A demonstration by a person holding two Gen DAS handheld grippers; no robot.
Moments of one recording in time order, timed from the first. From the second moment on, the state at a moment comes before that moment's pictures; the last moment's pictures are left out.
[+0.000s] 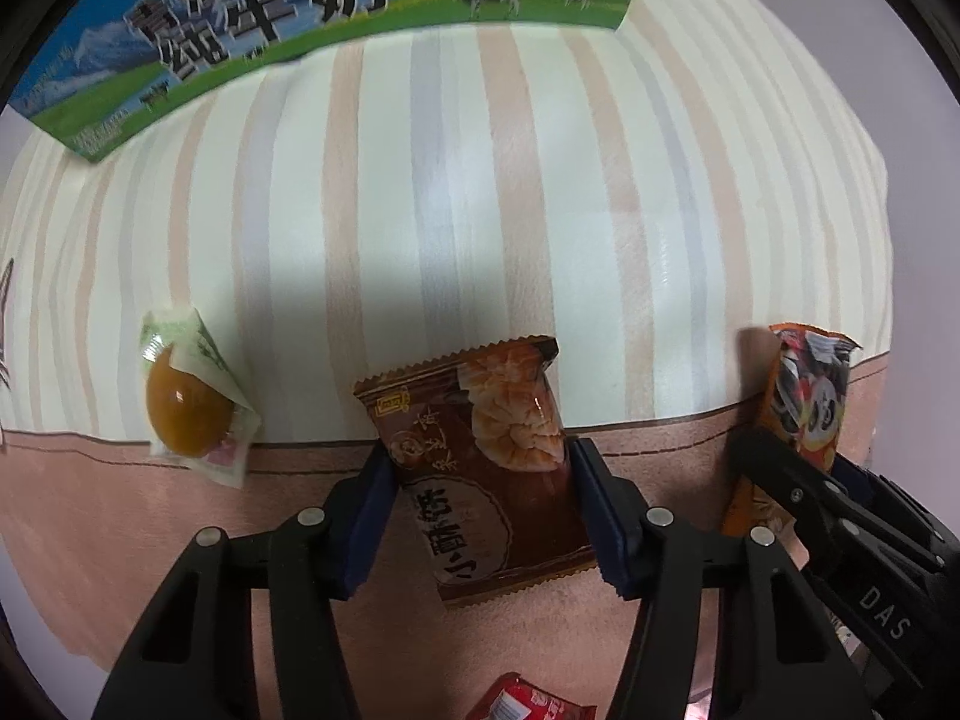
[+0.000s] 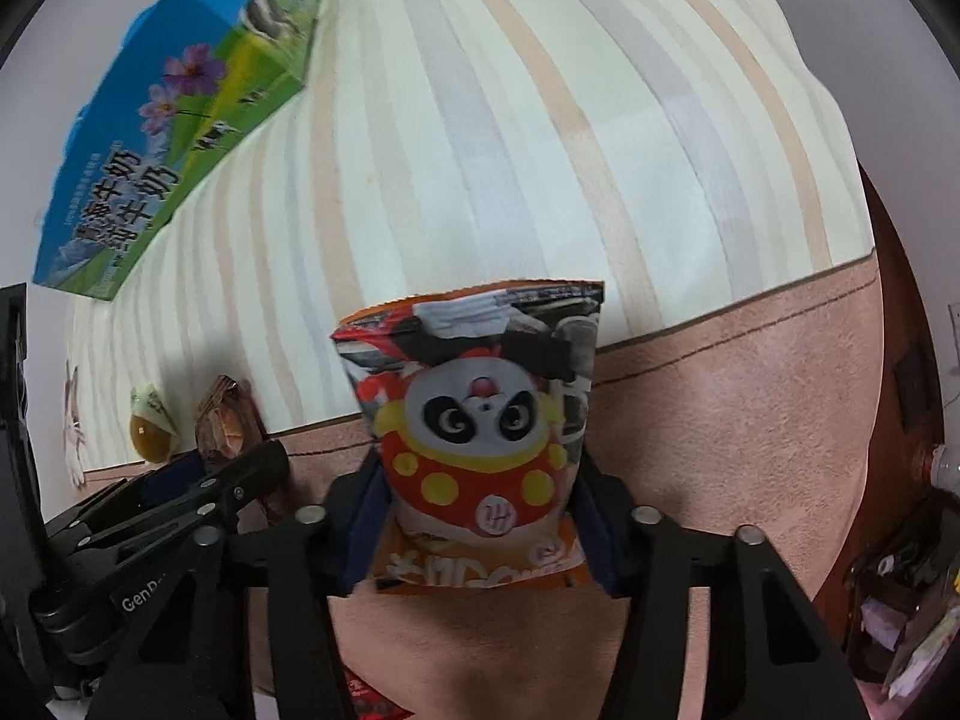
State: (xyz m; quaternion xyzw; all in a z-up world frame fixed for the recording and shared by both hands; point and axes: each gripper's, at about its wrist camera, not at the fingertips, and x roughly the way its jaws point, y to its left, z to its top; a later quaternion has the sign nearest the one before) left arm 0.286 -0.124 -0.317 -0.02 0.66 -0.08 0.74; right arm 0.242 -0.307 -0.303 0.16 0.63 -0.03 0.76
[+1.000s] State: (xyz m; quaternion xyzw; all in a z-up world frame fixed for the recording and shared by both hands) left arm 0.575 -0.014 -0.142 -0.06 0.60 -0.10 0.79; right arm 0.508 -0.197 -0.126 0.12 0.56 0.10 0.82
